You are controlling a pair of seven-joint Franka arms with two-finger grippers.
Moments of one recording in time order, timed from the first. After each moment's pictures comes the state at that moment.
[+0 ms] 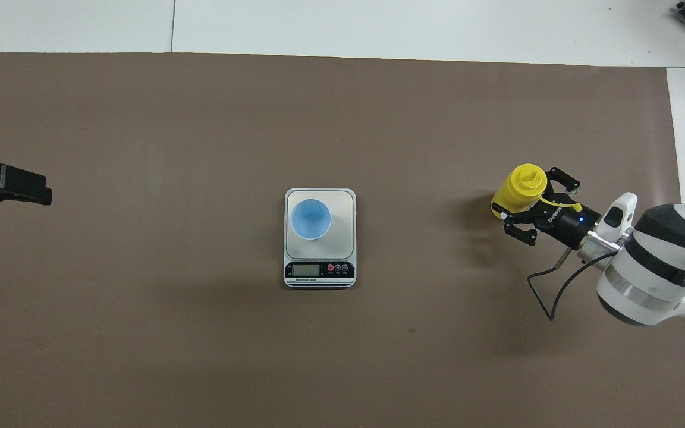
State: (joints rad) left arm 0.08 -0.04 -0.13 -1.59 -0.03 1.56 -0.04; right arm -0.20 0.15 0.11 -2.30 1.74 2.37 -2.43
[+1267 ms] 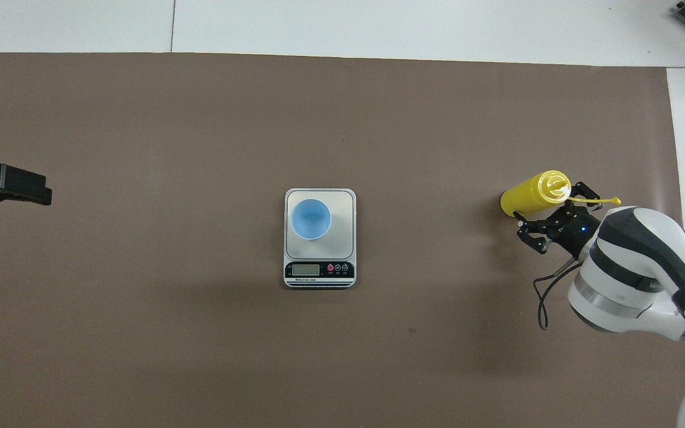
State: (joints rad) left arm 0.08 -0.04 -0.13 -1.59 -0.03 1.56 -0.04; right arm -0.10 0.12 0.12 -2.33 1.74 2.87 -2.43
